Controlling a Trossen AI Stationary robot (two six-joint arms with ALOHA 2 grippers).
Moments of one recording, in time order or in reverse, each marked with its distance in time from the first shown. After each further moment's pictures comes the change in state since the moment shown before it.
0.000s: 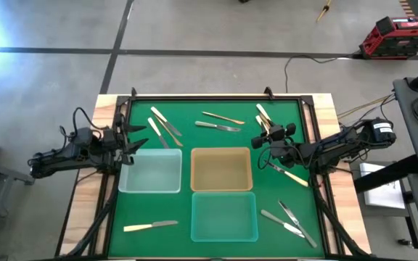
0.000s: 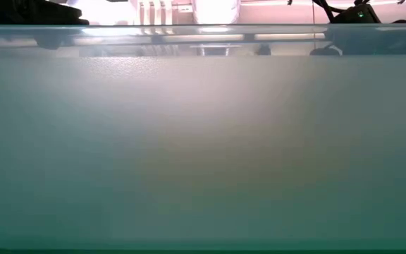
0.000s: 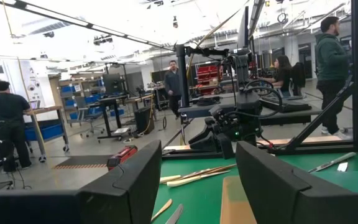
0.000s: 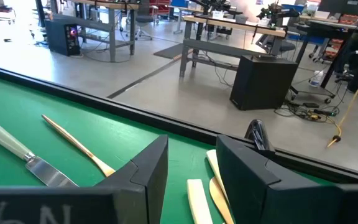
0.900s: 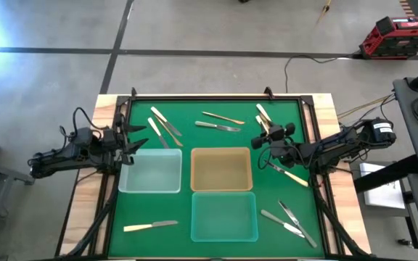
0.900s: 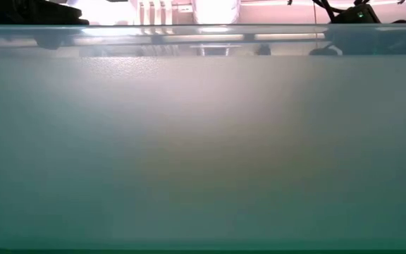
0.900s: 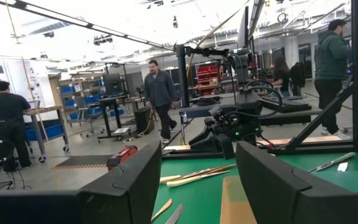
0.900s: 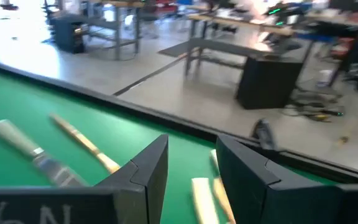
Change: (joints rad) left arm 0.000 0.000 0.000 0.000 0.000 0.000; right arm -0.005 0.000 0.000 0.001 -0.043 -0.002
